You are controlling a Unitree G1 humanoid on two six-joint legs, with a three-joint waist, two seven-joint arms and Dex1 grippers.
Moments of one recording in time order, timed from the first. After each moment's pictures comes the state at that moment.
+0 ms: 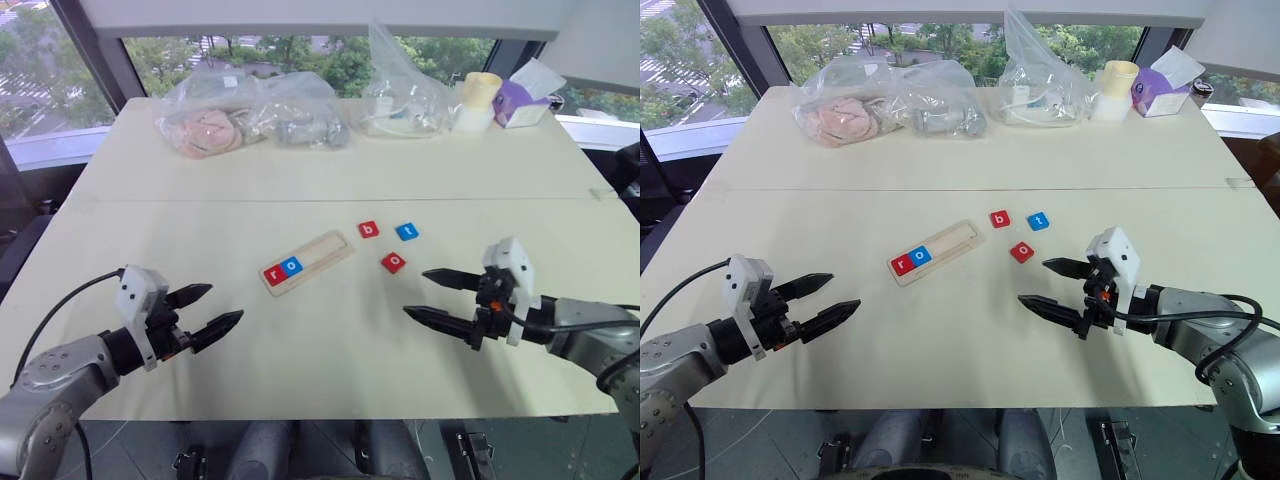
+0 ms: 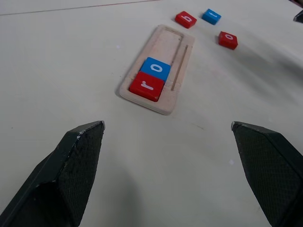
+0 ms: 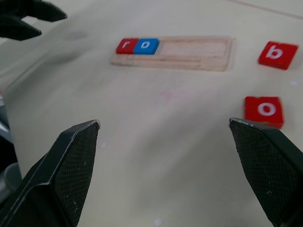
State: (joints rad) left arm 0.23 0.71 0.37 -0.57 -0.76 0.68 -0.73; right arm 0.00 -0.84 -0.24 -0.52 0.79 0.79 0.82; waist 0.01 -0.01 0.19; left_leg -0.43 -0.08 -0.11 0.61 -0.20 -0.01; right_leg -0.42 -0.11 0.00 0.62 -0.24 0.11
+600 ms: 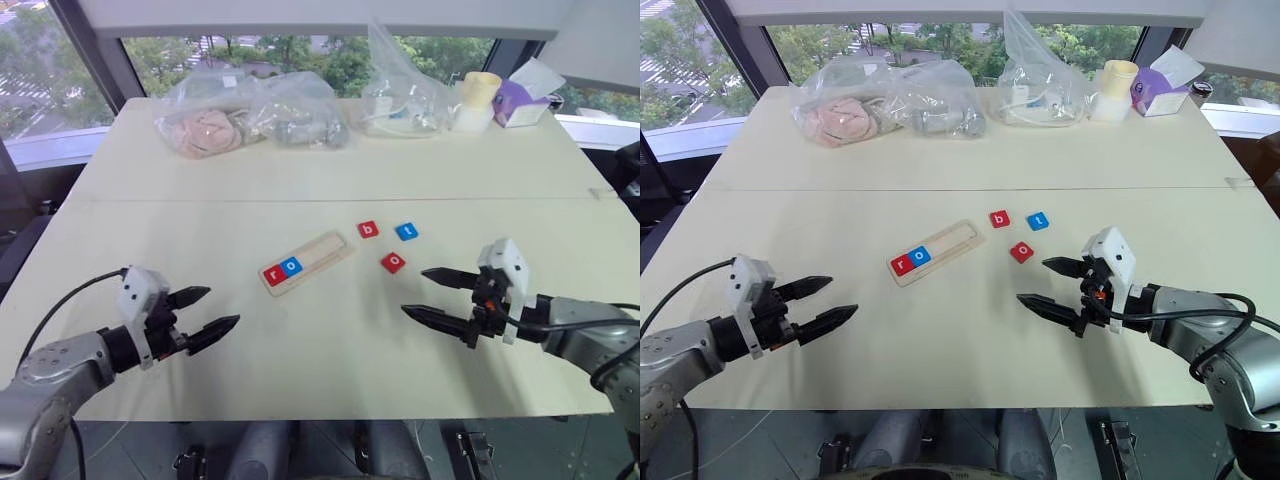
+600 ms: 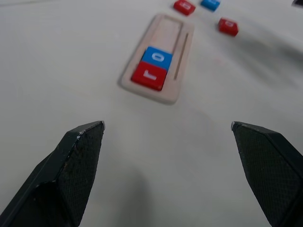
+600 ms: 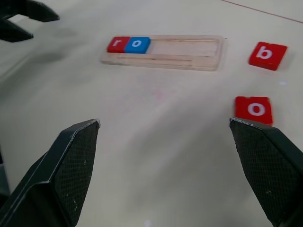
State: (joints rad) left arm 0.22 0.74 0.32 -0.50 -0.66 0.64 -0.76; right arm -0.01 -0.83 -0.24 -0.51 0.76 0.78 0.78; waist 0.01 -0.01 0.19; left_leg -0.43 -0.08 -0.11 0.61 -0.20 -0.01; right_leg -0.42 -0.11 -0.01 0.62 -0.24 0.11
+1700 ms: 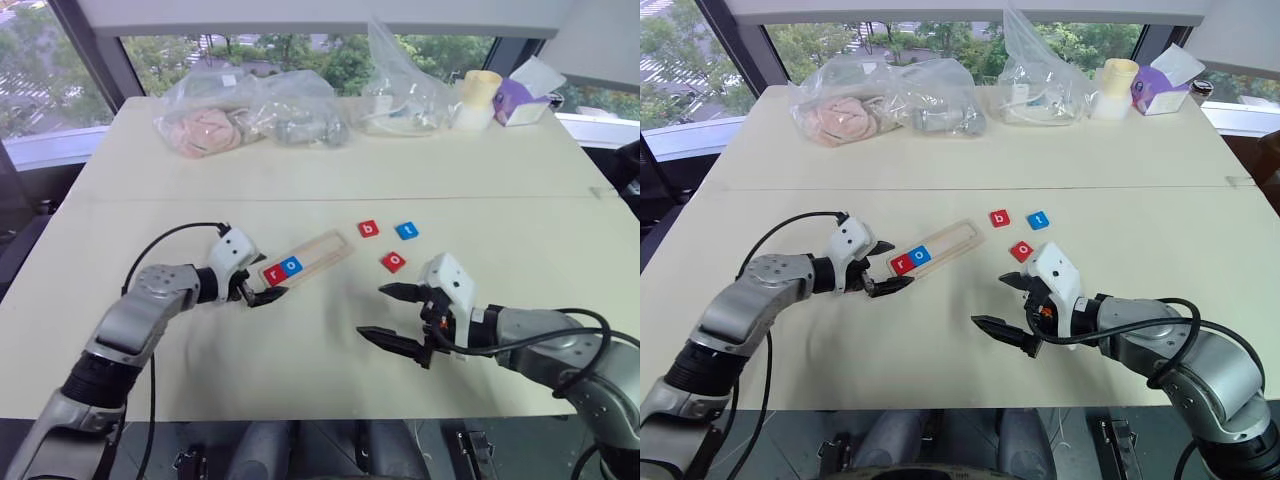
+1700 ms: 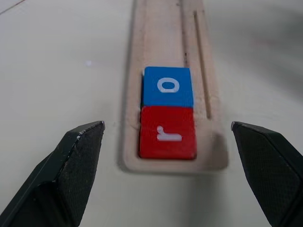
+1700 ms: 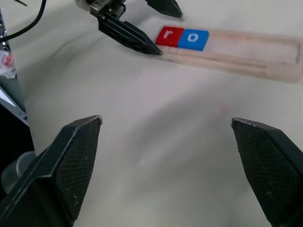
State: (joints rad) left arm -0.37 0.66 -0.20 -0.11 -0.29 0.56 -0.78; right arm -0.09 -0.77 -0.05 -0.75 0.83 0.97 0.54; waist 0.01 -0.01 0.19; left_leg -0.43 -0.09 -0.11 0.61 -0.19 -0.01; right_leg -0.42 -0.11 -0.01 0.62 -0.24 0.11
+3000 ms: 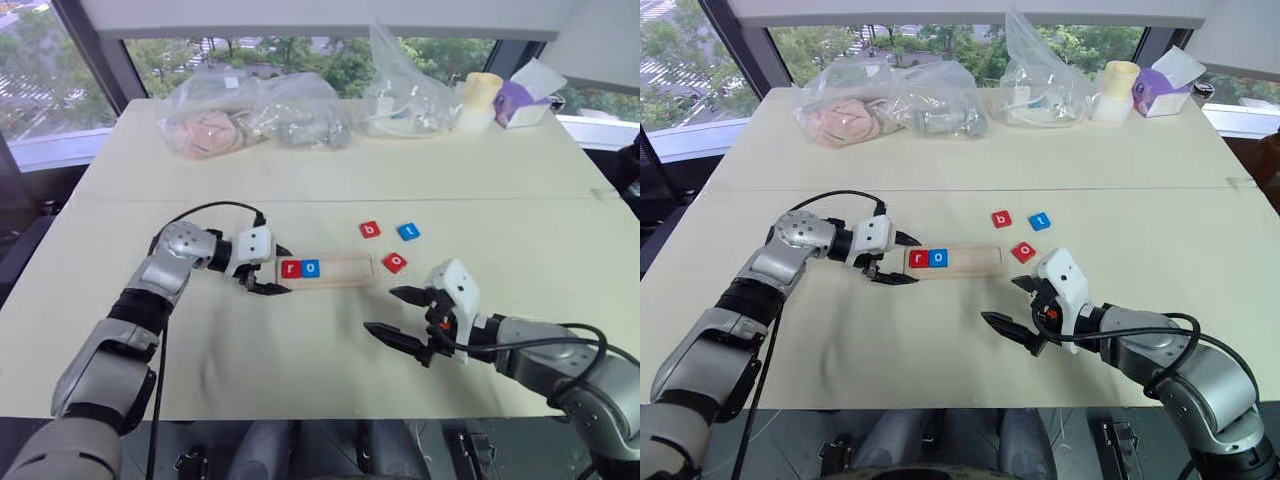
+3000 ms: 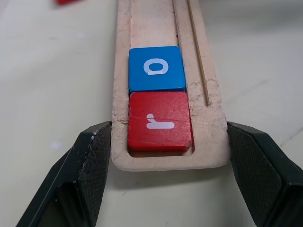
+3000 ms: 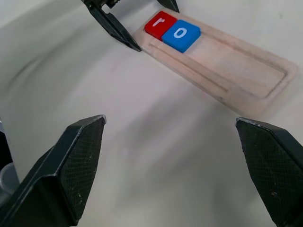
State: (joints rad) left arm -0.77 0.56 -0.33 0.64 -0.05 -0.23 -1.33; right arm 0.01 -0.72 -0.07 -0.71 0.77 0.93 0.50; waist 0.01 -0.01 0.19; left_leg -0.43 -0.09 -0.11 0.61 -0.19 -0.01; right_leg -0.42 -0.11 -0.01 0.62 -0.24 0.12
